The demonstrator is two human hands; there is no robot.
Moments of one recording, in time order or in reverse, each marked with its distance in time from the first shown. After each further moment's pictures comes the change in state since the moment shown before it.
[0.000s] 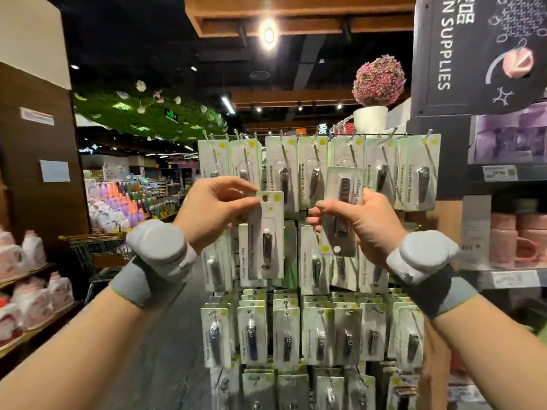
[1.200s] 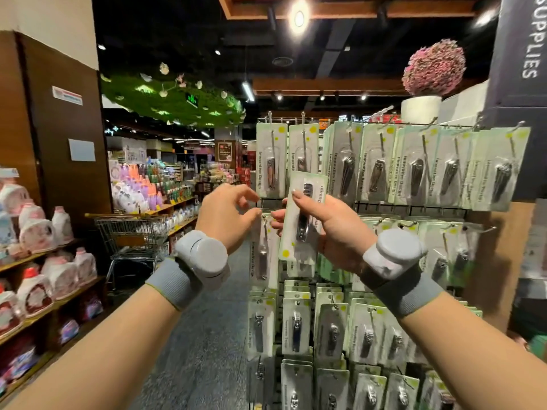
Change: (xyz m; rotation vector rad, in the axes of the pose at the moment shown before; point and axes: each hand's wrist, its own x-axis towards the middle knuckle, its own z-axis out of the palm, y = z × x) left_hand 0.001 -0.069 -0.058 0.688 0.175 0.056; right_hand 0.011 0.048 0.108 0.134 -0.293 0.215
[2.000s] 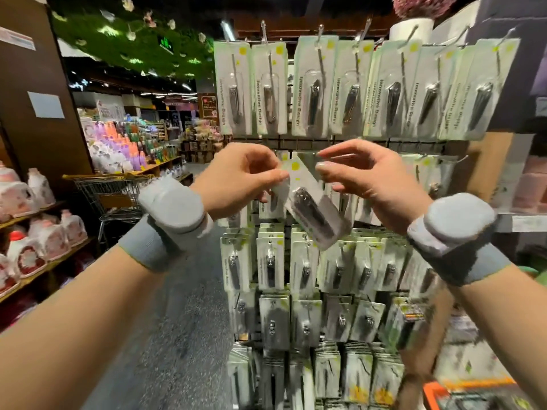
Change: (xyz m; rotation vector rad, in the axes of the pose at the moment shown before) left_hand -0.037 0.053 0.019 -0.518 -0.438 0.047; right_hand -0.059 -0.006 -0.076 -0.476 0.198 -0.184
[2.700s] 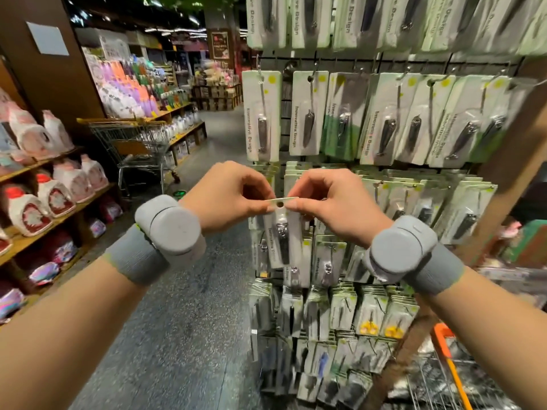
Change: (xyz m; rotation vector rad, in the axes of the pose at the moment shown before) left_hand -0.081 -0.074 0.004 0.349 -0.155 -0.099; right_hand -0.049 0.075 0.083 -0.388 -0.236 0.005
